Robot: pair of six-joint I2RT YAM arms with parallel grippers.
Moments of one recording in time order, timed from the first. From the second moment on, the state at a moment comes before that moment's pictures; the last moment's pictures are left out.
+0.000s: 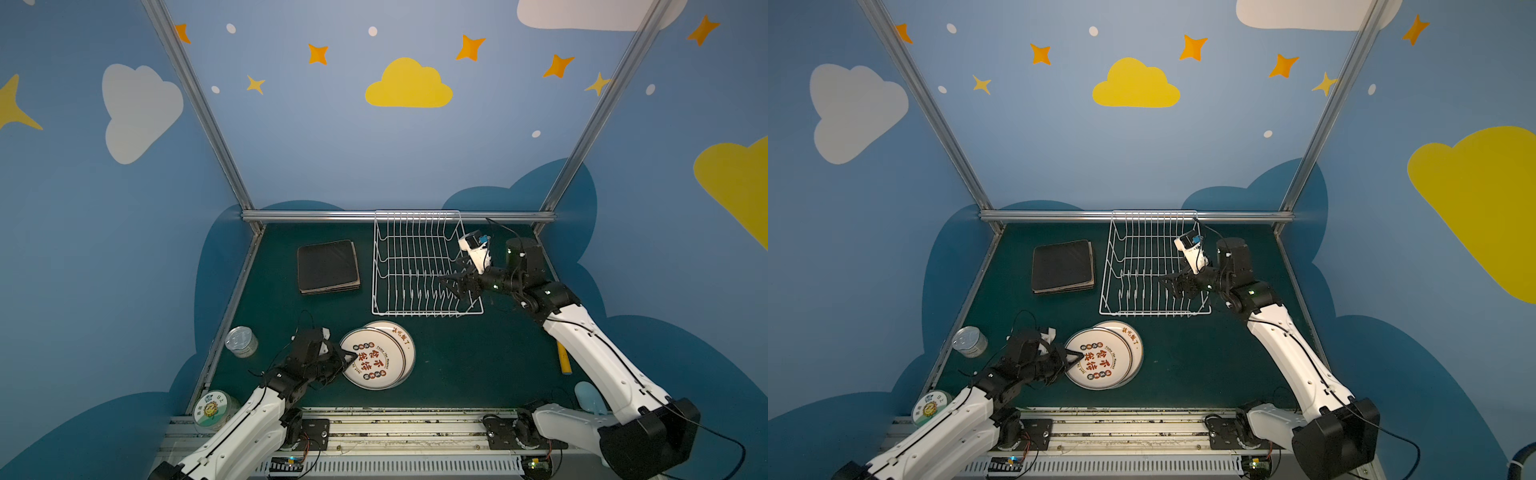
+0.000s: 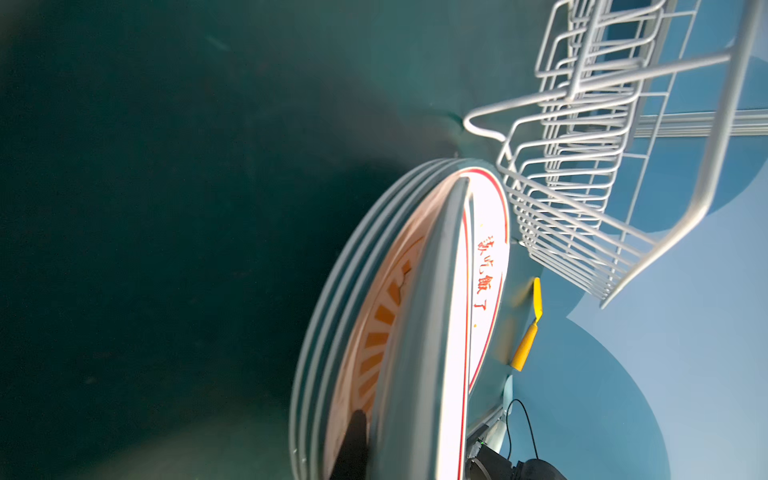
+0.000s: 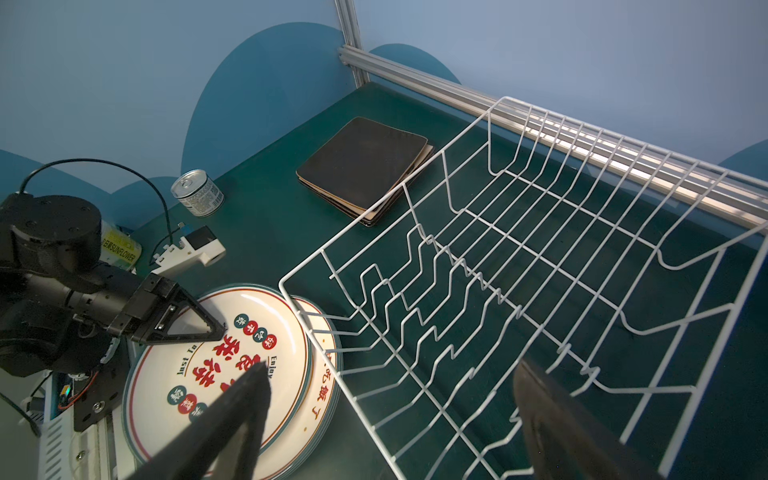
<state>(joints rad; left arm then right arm) -0.40 0.74 0.20 -0.23 0.42 -1.15 0.39 1.19 1.11 -0.43 -0.55 -0.13</state>
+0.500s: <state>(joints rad) -0.40 0.77 0.22 -0.18 0.43 -1.15 0.42 1.24 1.14 -0.57 -0.62 -0.29</state>
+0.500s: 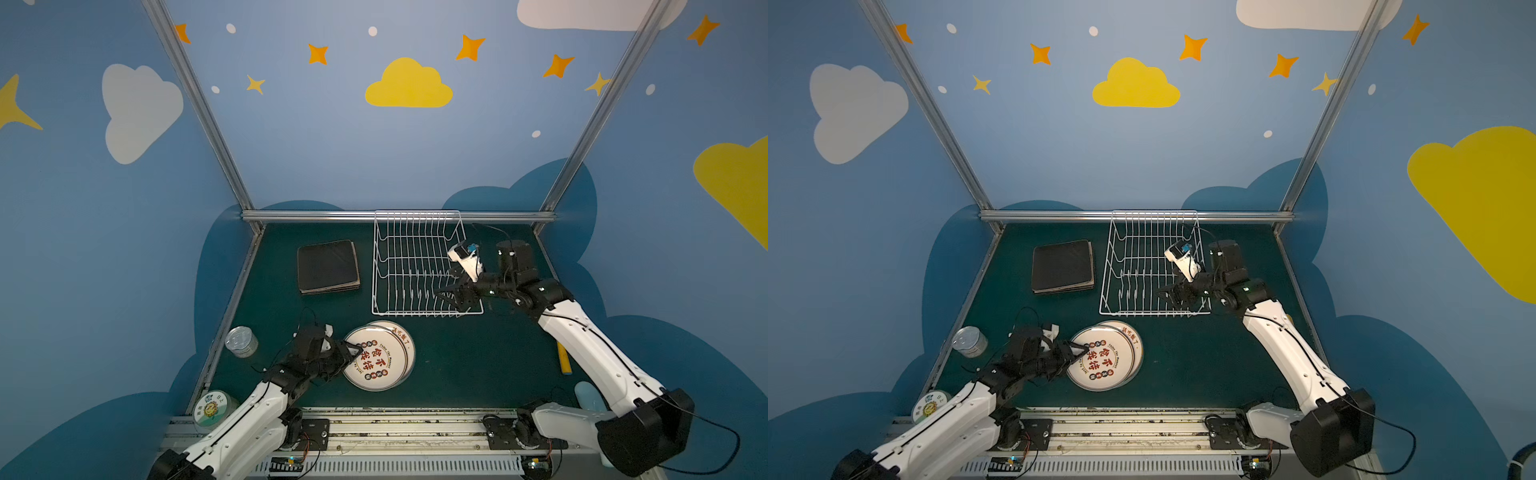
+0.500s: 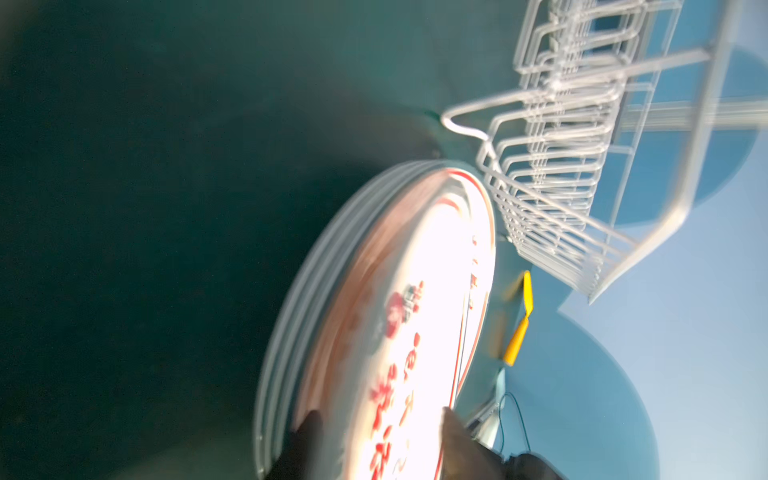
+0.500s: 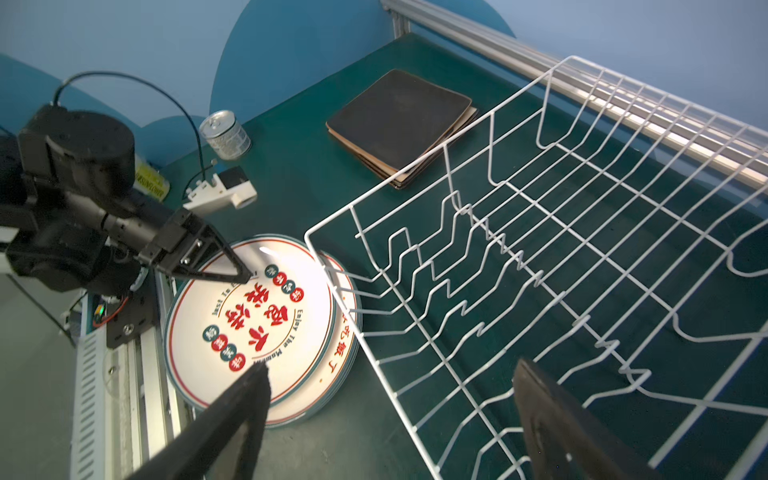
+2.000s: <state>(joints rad) -0.40 1.02 0.61 -0.63 0.28 -1.00 0.50 1.34 1.21 -0.75 -0.59 -0.48</state>
